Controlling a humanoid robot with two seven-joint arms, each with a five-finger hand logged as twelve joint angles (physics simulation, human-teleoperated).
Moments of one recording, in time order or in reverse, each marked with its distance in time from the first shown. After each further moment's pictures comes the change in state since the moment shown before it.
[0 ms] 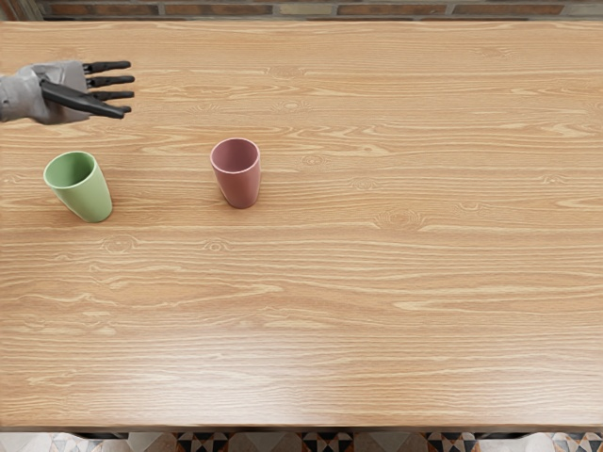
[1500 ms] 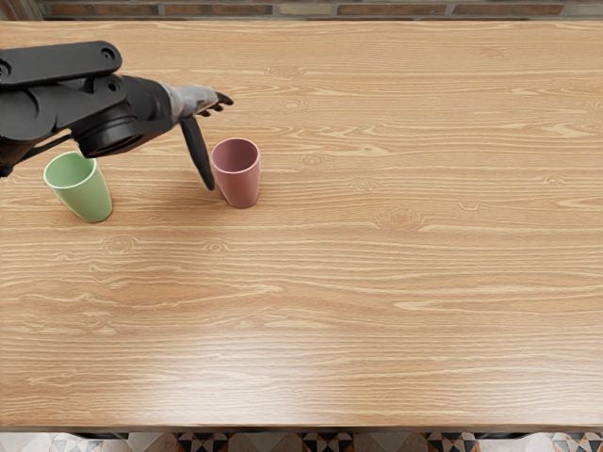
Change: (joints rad) left arm -0.370 -0.251 0.527 -0.514 0.622 0.608 0.079; right arm 0.001 0.000 -0.001 -0.005 -0.001 0.000 0.000
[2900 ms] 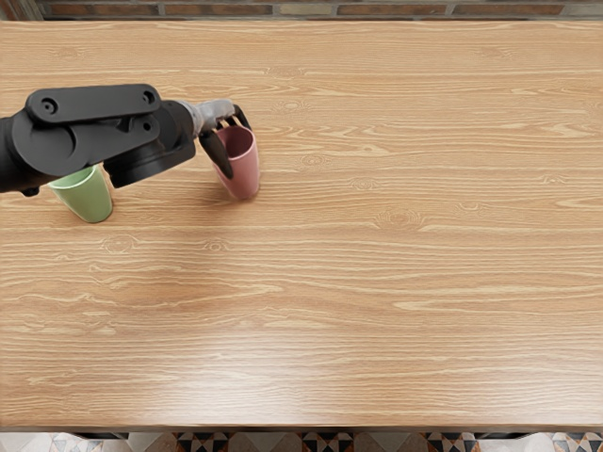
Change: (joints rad) left arm 0.025 -0.049 0.026 -0.044 0.099 0.123 0.001; right arm 0.000 0.000 0.000 0.000 0.000 0.000 0.000
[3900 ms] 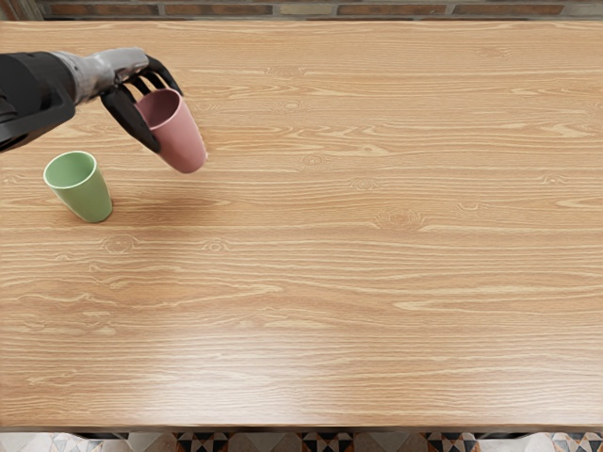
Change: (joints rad) left arm -0.132 0.468 -0.048 -0.397 0.009 0.000 0.000; right arm 0.000 0.000 0.000 0.000 0.000 0.000 0.000
